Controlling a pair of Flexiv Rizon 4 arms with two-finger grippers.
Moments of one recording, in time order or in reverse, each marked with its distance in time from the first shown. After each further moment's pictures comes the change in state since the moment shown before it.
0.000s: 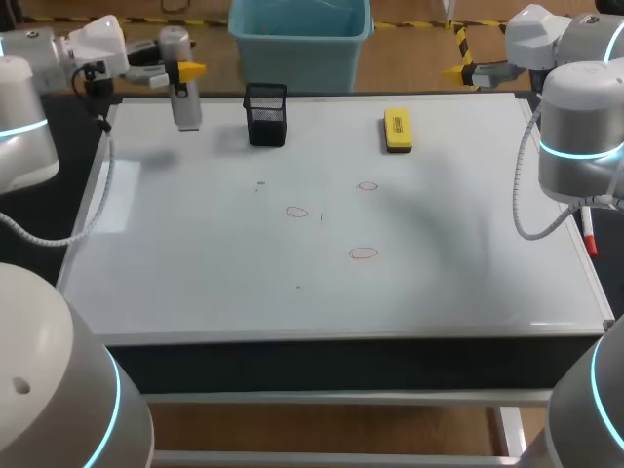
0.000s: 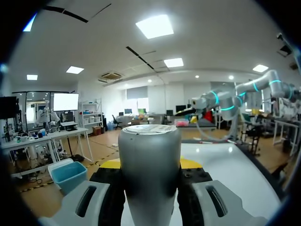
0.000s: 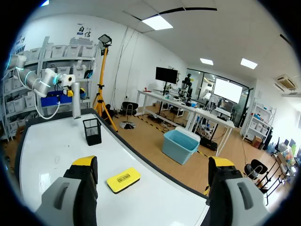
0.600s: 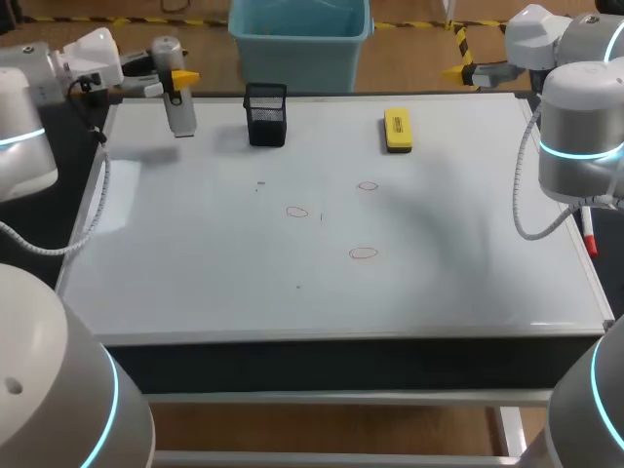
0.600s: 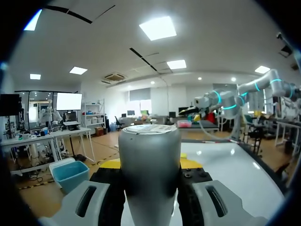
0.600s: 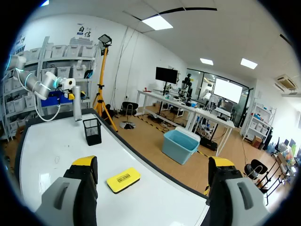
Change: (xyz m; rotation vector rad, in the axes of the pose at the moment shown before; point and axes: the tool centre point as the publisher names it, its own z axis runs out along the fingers) left arm -0.011 0.019 -0.009 0.022 -0.024 -0.010; right arm 0.000 0.000 0.000 0.000 0.000 0.000
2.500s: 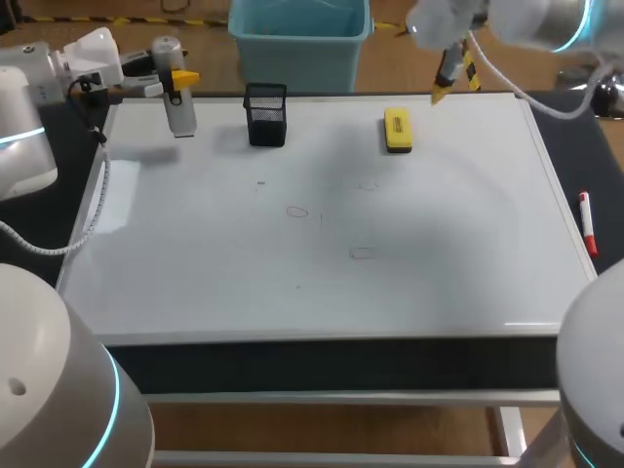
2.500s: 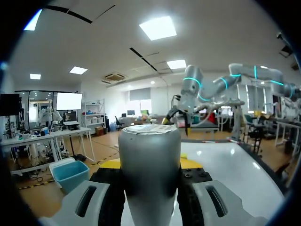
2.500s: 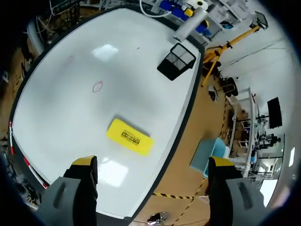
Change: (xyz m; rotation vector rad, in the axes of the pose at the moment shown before) left arm 0.000 0.000 0.000 -0.001 0.000 -0.001; right arm 0.045 -0.039 0.103 0.537 0.699 -1.143
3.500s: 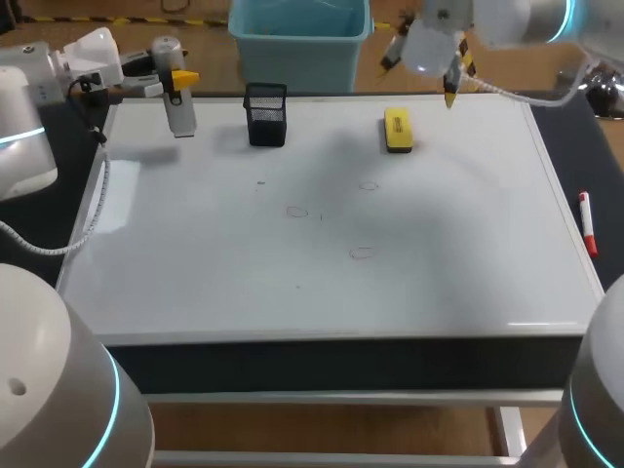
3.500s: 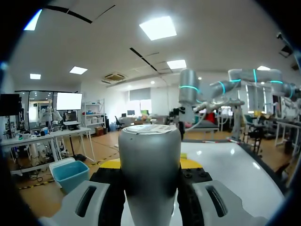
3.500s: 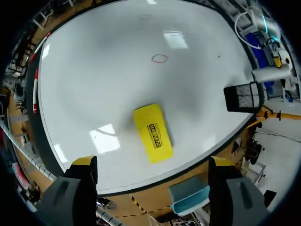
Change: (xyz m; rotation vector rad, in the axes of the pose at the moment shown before) left arm 0.000 0.000 0.000 0.000 0.000 0.000; right arm 0.030 -0.006 0.051 0.005 0.236 -0.698
